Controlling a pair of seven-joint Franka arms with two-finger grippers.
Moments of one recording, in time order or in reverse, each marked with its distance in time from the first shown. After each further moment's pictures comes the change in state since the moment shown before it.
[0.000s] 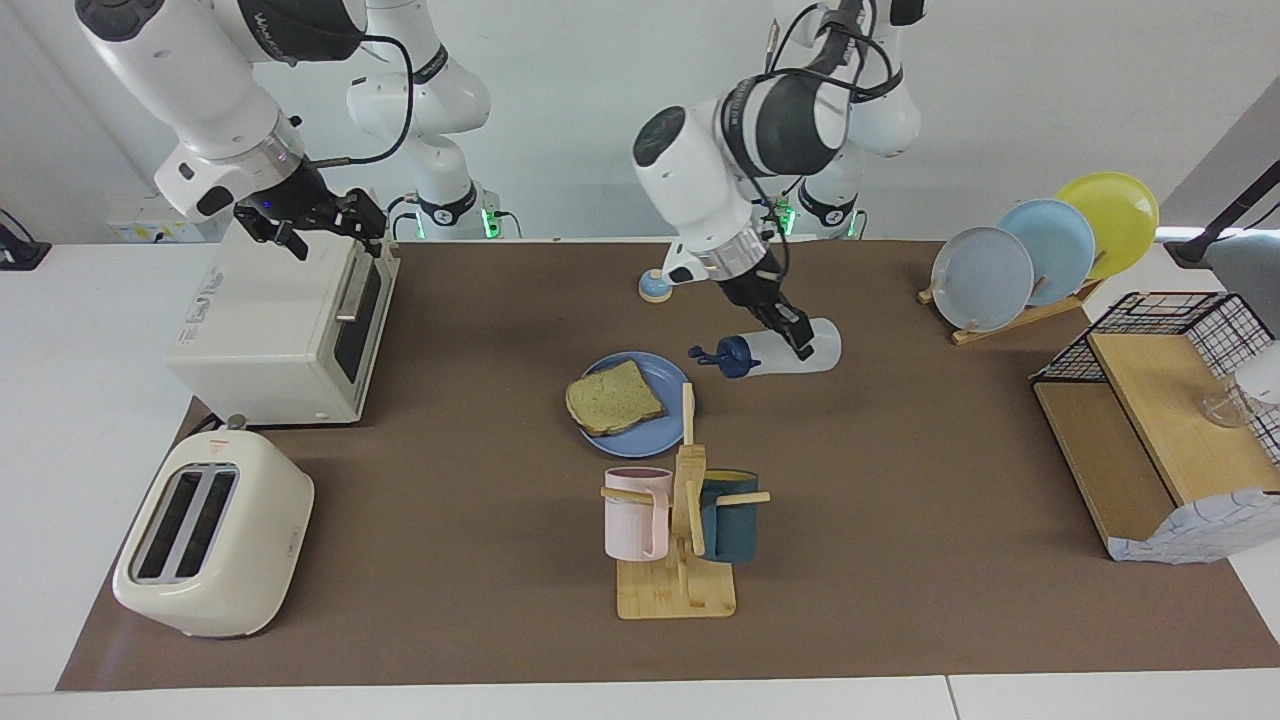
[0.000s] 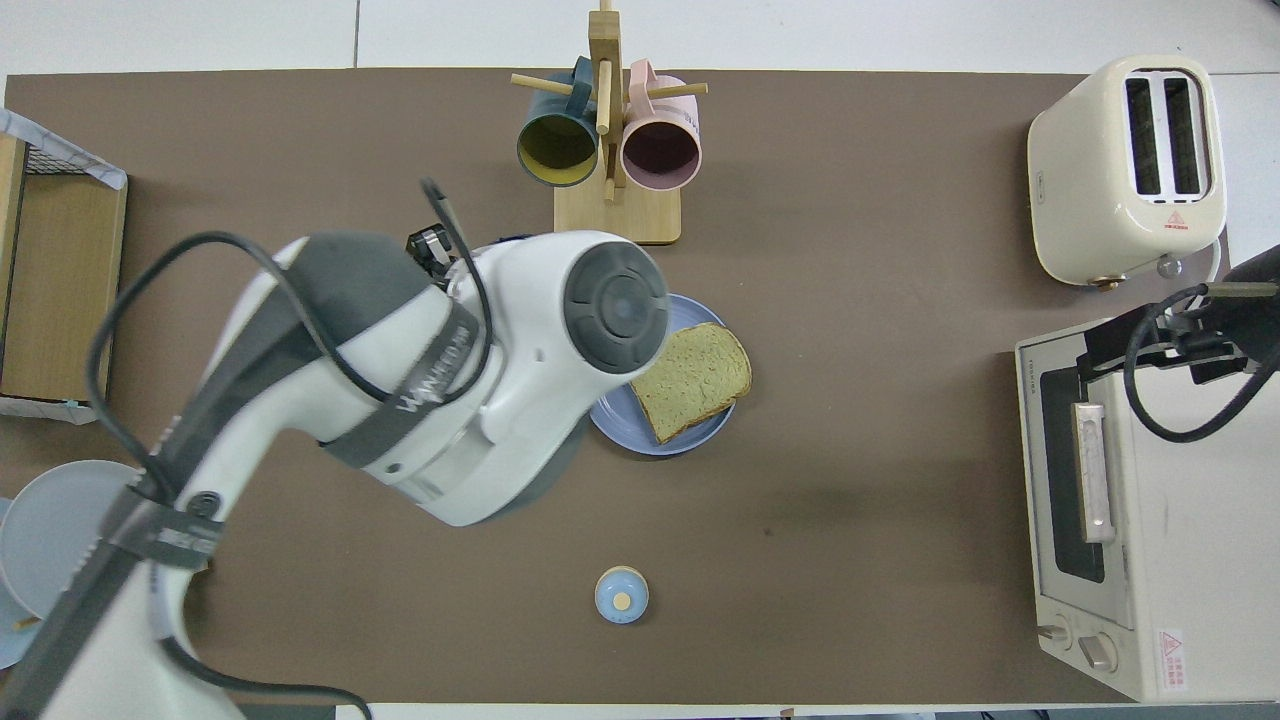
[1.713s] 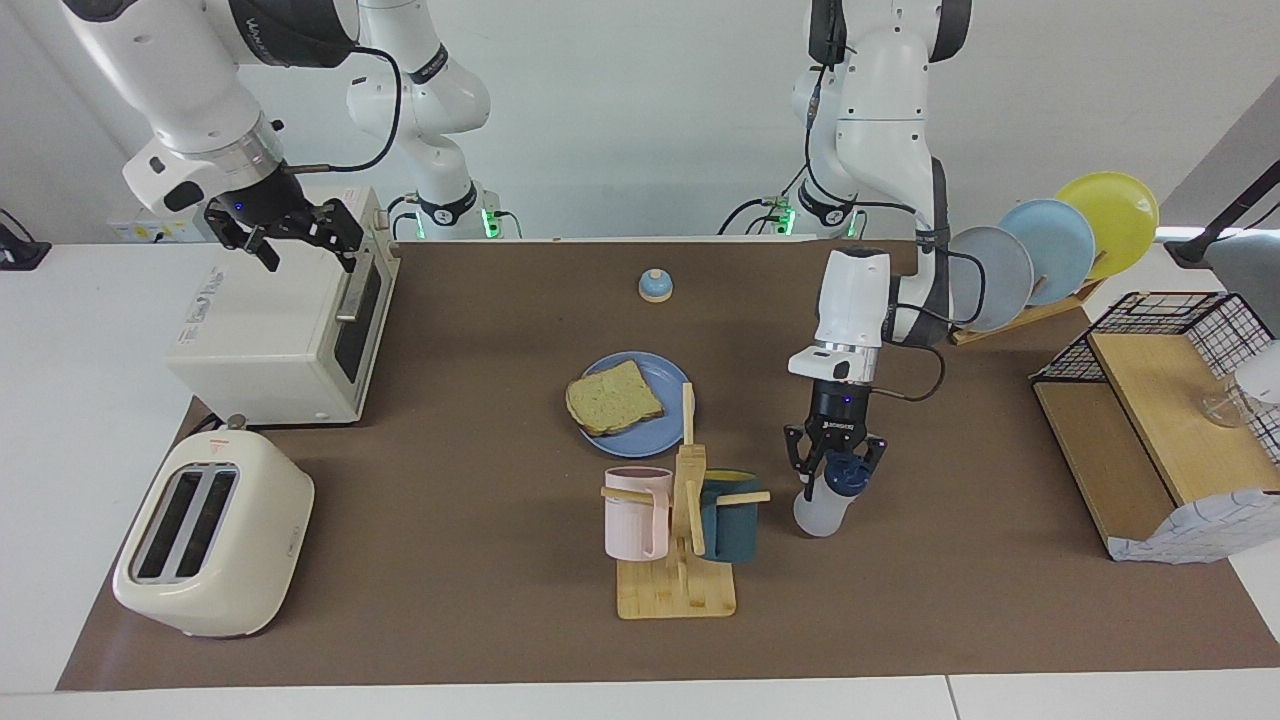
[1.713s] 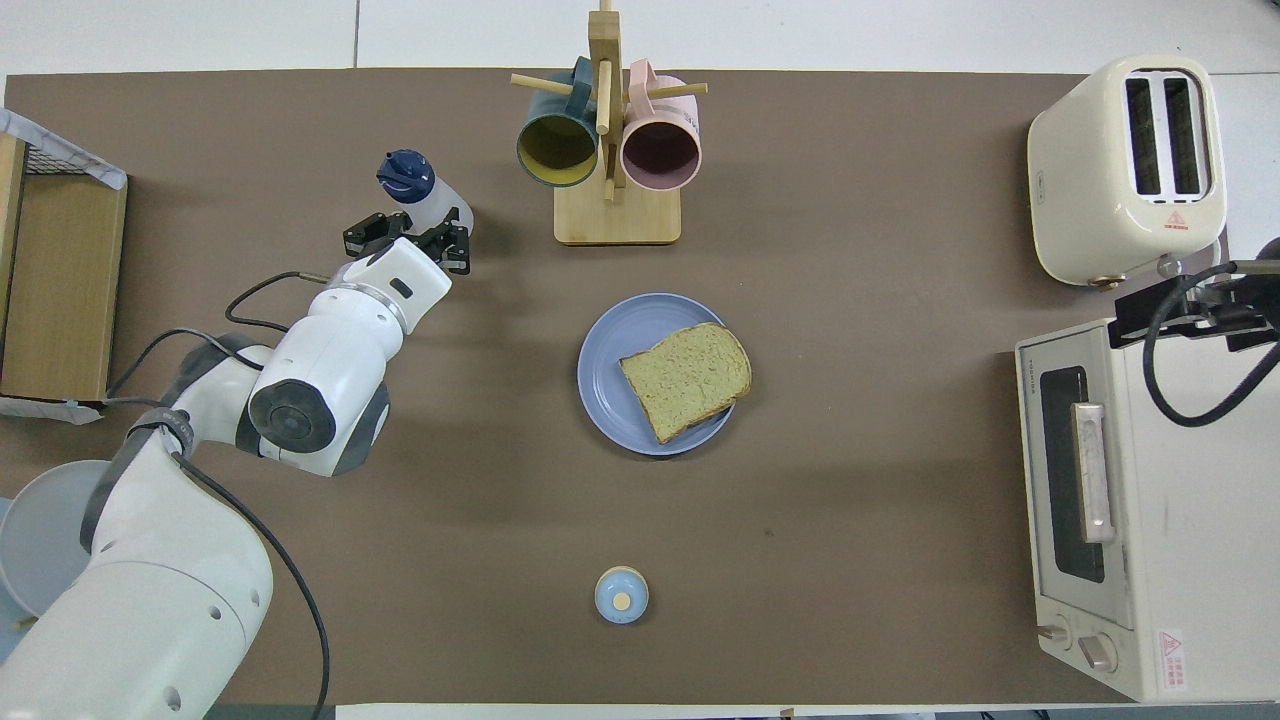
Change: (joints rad) left arm 0.320 0.228 0.005 -0.515 -0.252 1.677 -0.666; right arm -0.013 0.000 -0.006 -0.001 -0.060 0.092 -0.001
